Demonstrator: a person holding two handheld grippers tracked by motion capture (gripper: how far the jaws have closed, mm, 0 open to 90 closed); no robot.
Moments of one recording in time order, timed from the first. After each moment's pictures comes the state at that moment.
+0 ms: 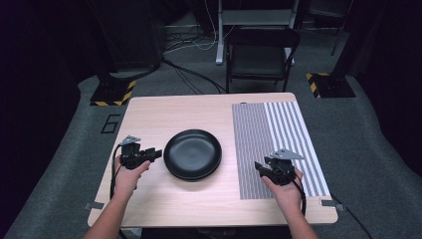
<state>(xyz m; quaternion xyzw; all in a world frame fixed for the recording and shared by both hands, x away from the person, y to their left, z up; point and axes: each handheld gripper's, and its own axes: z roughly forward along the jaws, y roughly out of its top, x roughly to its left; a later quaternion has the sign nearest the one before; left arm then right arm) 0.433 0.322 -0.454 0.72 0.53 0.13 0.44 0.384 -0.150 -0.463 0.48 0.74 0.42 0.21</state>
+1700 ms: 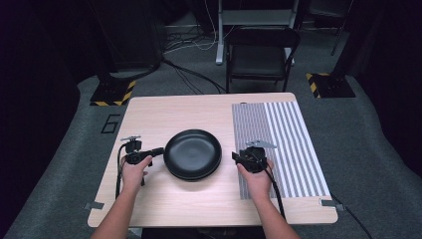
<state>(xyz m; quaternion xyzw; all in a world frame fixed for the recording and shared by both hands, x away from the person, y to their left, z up) 0.465 0.332 -0.493 0.66 0.58 0.03 0.48 0.432 -0.082 -0.483 0.53 0.70 0.45 0.15</state>
